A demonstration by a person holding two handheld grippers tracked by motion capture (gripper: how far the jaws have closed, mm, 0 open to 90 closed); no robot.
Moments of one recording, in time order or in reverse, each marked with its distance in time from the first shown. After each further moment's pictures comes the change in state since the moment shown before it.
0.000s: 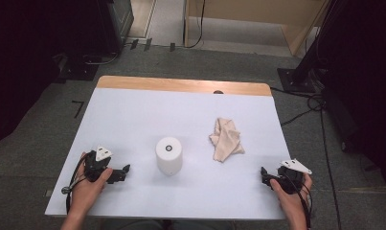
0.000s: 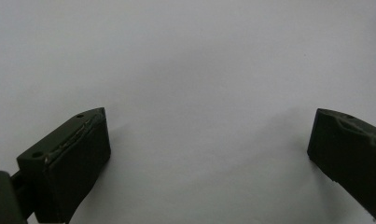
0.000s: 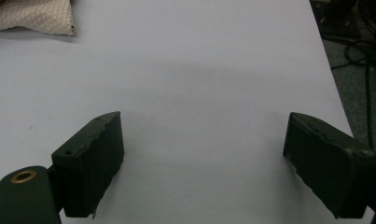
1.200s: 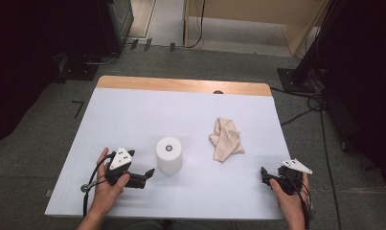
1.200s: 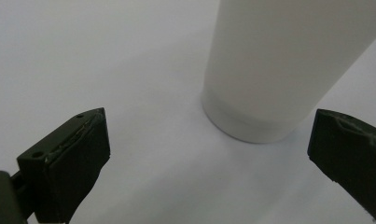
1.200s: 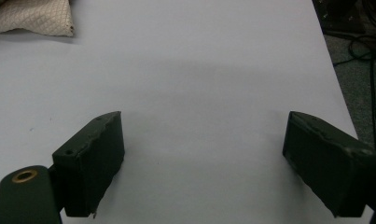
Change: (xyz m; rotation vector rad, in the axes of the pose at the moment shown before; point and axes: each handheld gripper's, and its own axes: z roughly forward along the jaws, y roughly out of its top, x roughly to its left) left arm -0.067 0.028 -0.011 -0.216 -0.266 0.132; right arm -0.001 0.000 0.001 0.001 0.007 0.010
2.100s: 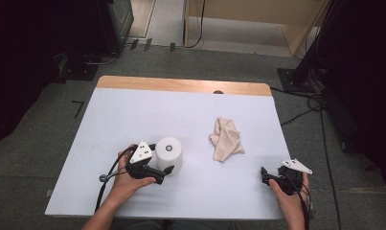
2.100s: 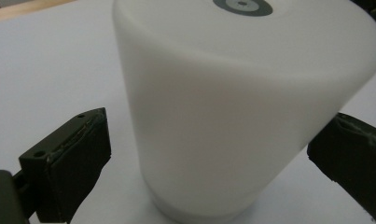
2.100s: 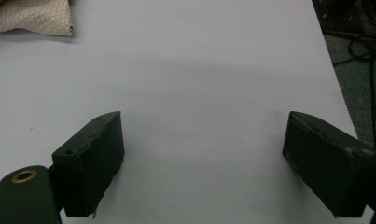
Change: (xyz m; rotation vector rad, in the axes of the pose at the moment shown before) left arm -0.022 0.031 0.039 -0.049 -0.141 0.068; right arm 0.000 0.000 0.000 0.001 -0.001 0.001
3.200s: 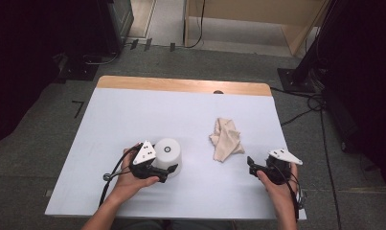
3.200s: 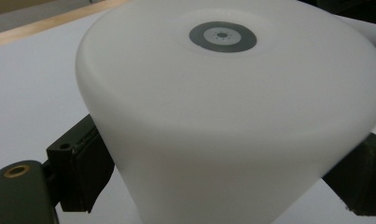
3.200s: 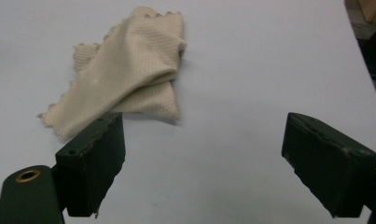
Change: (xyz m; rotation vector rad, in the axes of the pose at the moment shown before) left arm -0.005 0.005 0.000 -0.045 -0.010 0.064; right arm 0.047 0.043 -0.013 -0.101 0.115 -0.048
